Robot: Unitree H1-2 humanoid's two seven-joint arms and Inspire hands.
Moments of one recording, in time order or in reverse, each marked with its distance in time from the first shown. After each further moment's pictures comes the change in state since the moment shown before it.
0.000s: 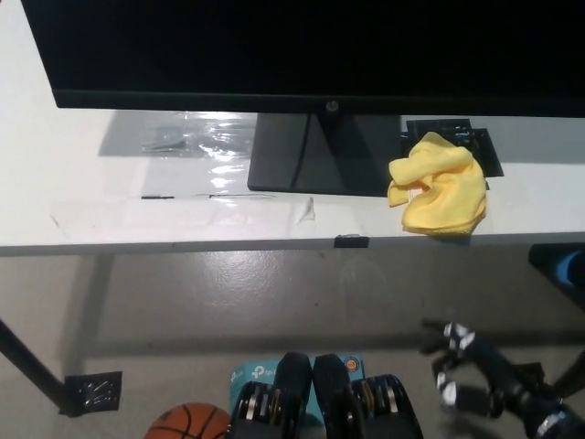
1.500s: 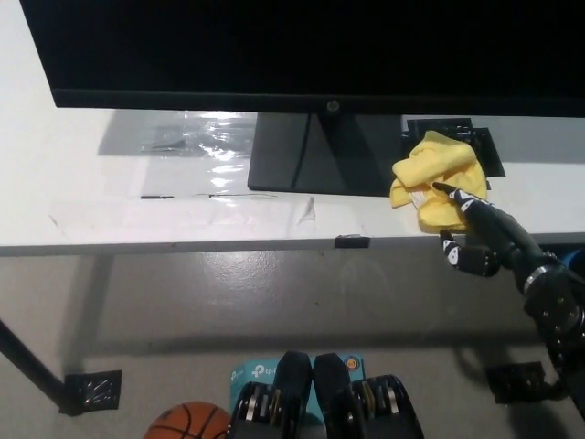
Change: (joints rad) left_arm 0.010 0.005 0.002 -0.033 0.021 0.067 -0.035; right_arm -0.427 -0.007 -0.007 0.413 -0.185 -0.076 0.006
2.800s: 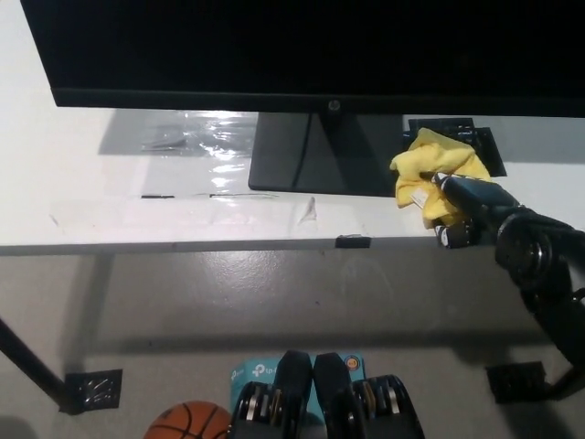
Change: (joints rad) left_arm 0.002 -0.001 0.006 0.026 0.006 -0.019 -0.001; right_arm -0.213 -0.034 0.232 0.113 -0.198 0.205 0.196
